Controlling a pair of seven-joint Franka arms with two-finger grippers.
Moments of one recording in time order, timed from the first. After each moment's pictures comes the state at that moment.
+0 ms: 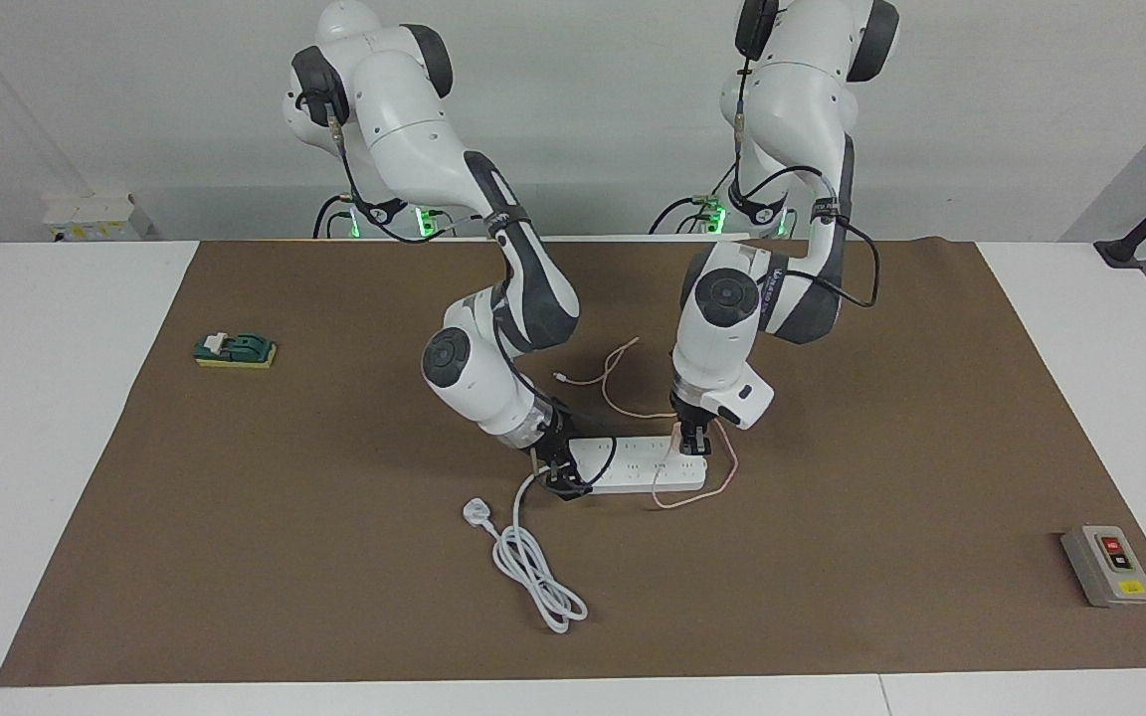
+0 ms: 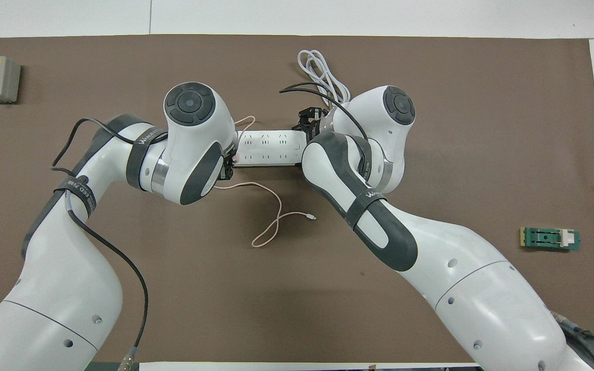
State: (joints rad) left arm -0.47 0.46 -0.02 -1.69 0.04 2.14 -2.02; right arm 0.47 0.68 -0.03 -1.54 0.67 2.34 1.48
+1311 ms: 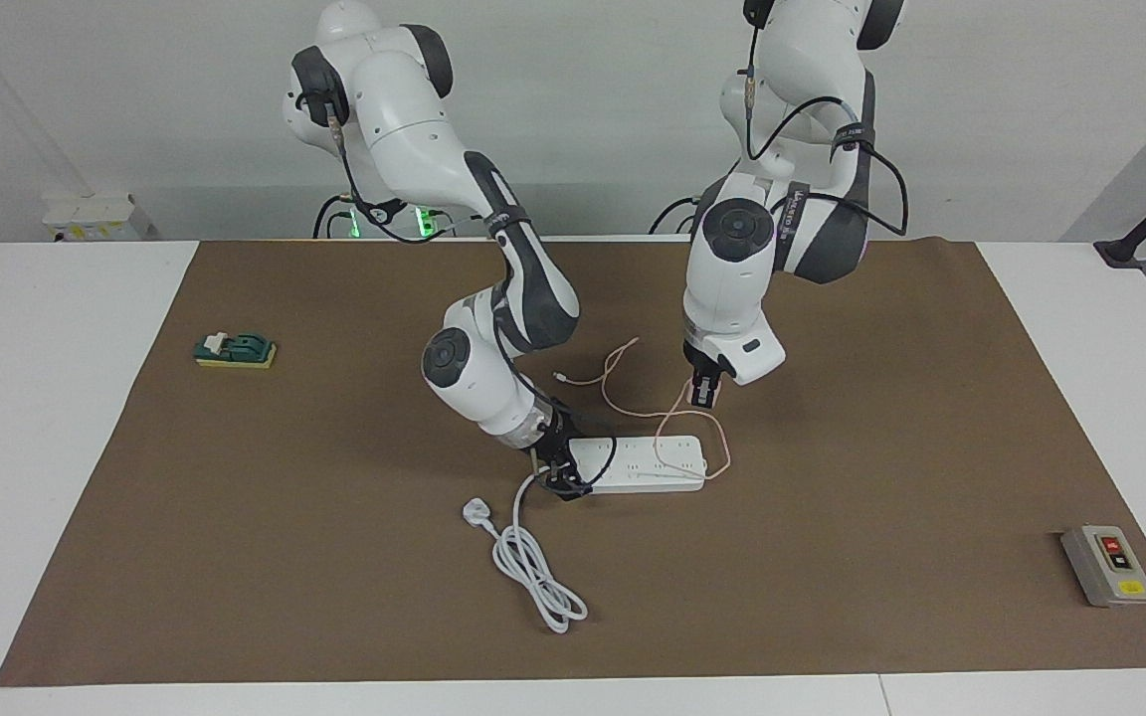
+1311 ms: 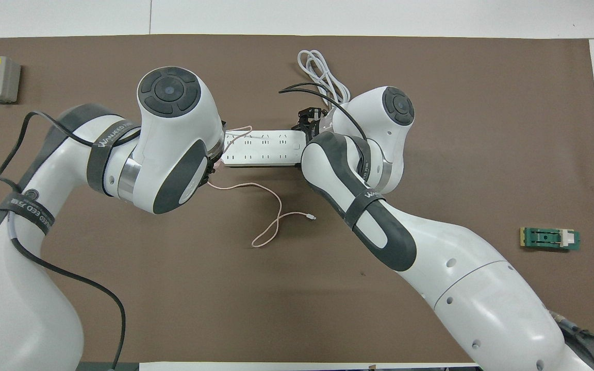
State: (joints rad) left arm -0.47 0.32 -0.01 -1.67 0.07 1.91 -1.59; right arm 0.47 0.68 -0.03 -1.54 0.68 2.35 1.48
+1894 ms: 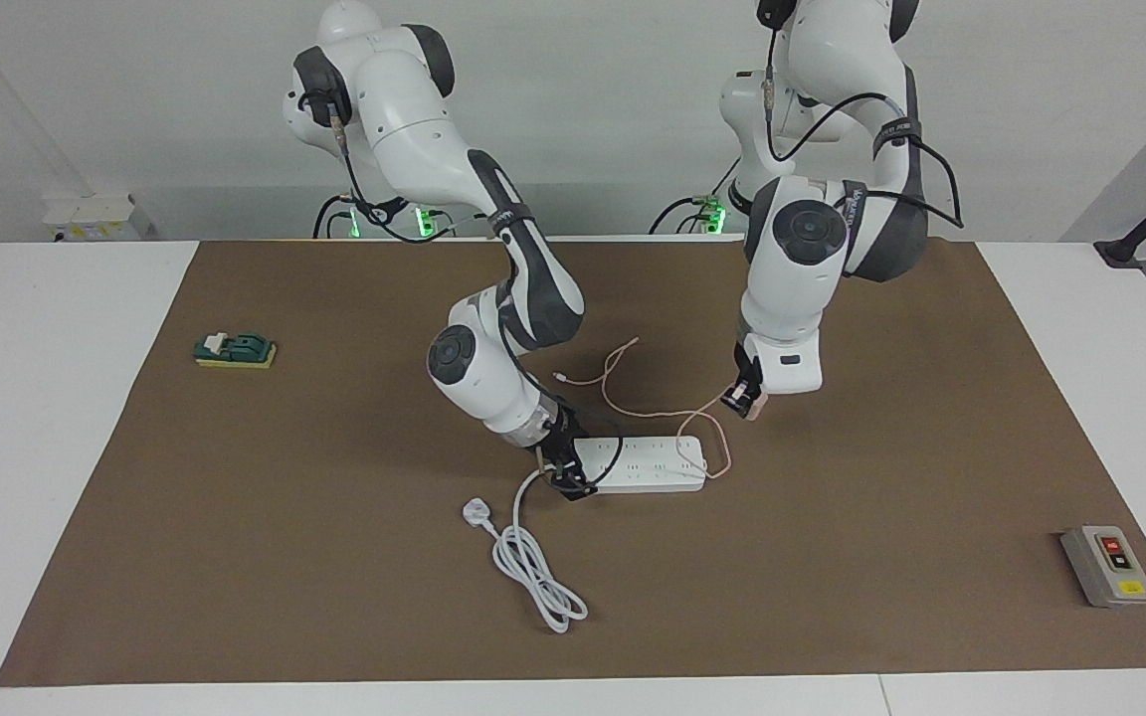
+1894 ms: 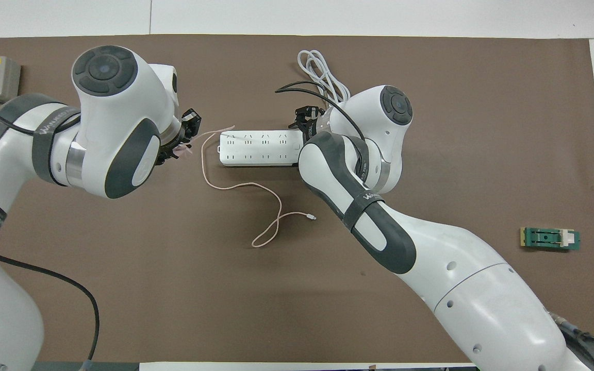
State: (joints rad) left arm -0.35 0.30 -0.01 -1.67 0.07 1.92 -1.00; right arm 0.48 0.67 -0.03 -1.52 0.68 2.33 1.48
